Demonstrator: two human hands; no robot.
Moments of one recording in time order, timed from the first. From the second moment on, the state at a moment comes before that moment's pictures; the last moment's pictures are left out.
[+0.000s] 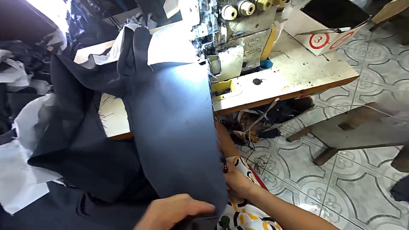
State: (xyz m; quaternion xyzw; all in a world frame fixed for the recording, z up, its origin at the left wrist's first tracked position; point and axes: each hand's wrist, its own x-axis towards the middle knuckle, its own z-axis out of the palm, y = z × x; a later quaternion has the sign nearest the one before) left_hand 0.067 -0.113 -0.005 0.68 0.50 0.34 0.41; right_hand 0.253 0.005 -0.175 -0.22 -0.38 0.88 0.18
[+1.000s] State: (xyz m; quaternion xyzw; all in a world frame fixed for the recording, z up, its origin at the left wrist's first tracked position) left_hand -0.027 0.113 -0.016 0.72 0.69 0.06 -0.02; right_hand 0.255 0.042 -0.167 -0.28 -0.49 0.77 0.30
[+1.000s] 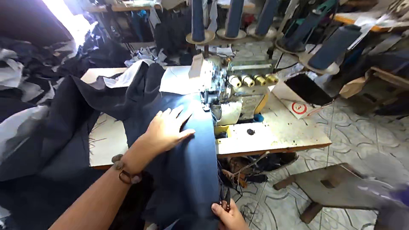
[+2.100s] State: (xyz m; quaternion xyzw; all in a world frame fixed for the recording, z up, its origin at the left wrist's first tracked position) left_hand 0.035 0.092 -0.054 0.69 0.68 0.25 0.00; right_hand 0.153 0.130 -0.125 -0.32 -0.38 0.74 0.45
